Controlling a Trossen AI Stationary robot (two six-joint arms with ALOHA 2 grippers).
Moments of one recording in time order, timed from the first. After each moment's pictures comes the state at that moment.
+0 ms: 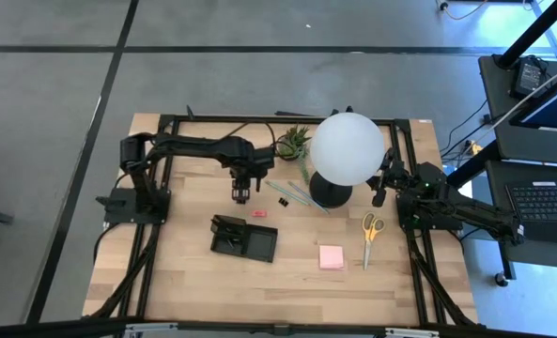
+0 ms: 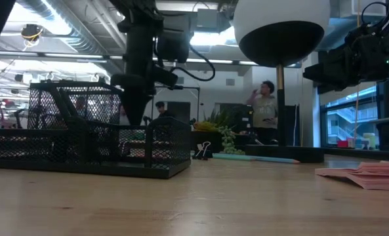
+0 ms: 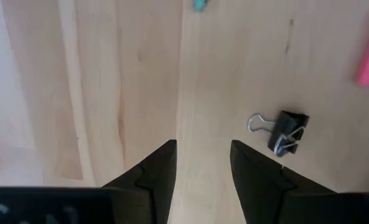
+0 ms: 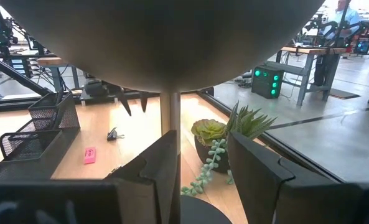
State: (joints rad) left arm 0.24 1.80 1.30 -1.02 -0.14 0.15; right arm -0.37 0.00 0.01 0.02 -0.03 -0.01
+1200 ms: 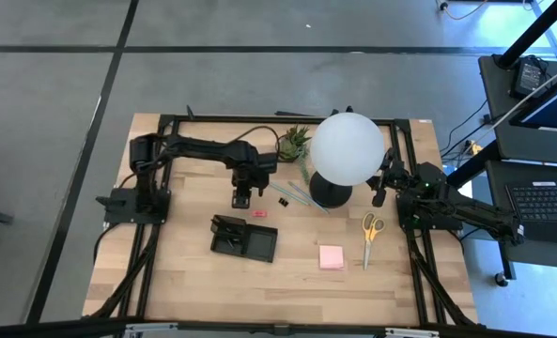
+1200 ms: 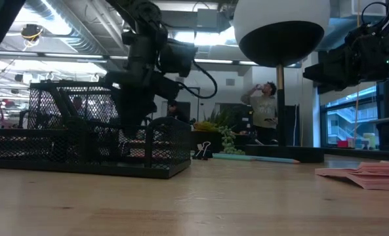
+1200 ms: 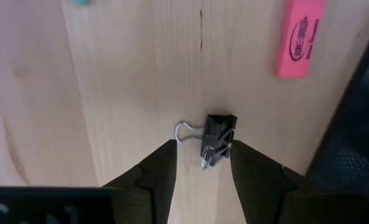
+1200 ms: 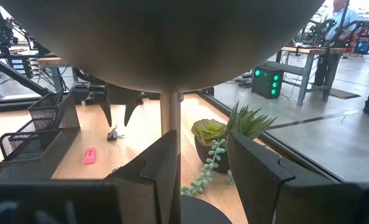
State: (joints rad) left arm 0.24 1.88 1.30 -1.03 0.10 0.21; right arm -0.37 0.00 0.01 0.02 -0.03 -0.01
